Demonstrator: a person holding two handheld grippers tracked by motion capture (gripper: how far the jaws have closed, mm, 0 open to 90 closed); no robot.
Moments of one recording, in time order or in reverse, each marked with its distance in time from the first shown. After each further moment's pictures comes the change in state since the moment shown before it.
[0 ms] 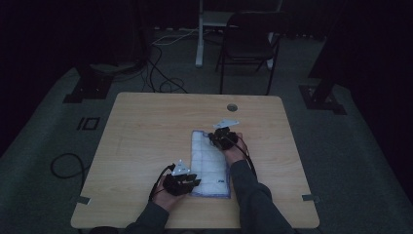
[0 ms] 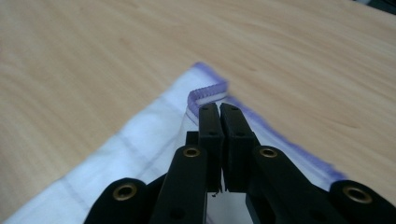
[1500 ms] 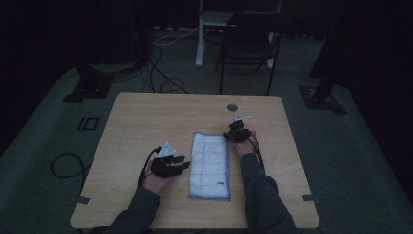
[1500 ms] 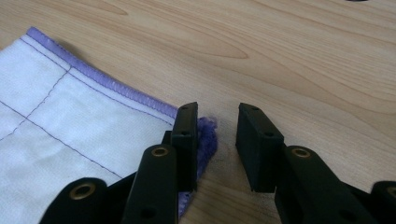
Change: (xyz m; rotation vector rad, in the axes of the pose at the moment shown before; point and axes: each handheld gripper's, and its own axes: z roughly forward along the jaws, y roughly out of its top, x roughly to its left) left arm 0.050 0.037 -0.032 -0.065 0.096 -0.049; right arm -0.066 -0.023 0.023 0.151 -0.122 0.188
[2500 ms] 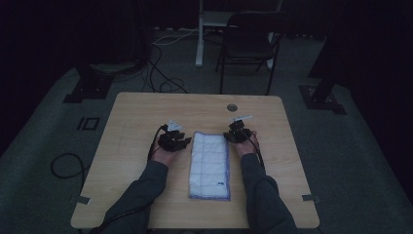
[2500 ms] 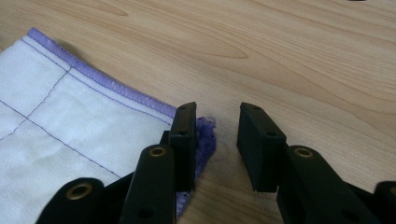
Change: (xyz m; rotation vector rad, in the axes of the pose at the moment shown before) left arm 0.053 0.044 0.060 0.012 0.127 -0.020; right arm -0.002 -0.001 0.000 -0.006 0.008 -0.001
